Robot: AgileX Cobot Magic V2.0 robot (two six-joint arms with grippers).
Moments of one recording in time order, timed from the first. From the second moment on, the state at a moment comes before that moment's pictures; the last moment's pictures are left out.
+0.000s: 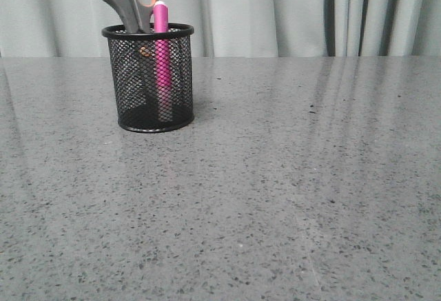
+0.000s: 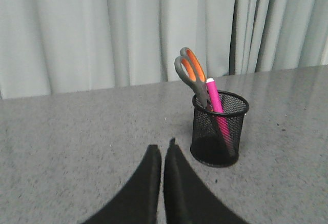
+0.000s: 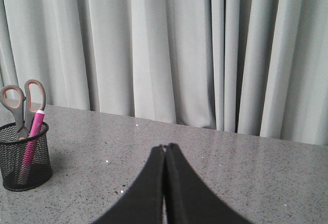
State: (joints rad) left arm -0.49 -0.01 -0.42 0.24 0.54 -0.19; right arm 0.61 -0.01 -0.50 -0.61 0.59 0.45
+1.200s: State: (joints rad) left arm -0.11 -0.01 0.00 -0.01 0.33 -0.03; right arm 0.61 -0.01 -0.50 -0.61 0.59 0.45
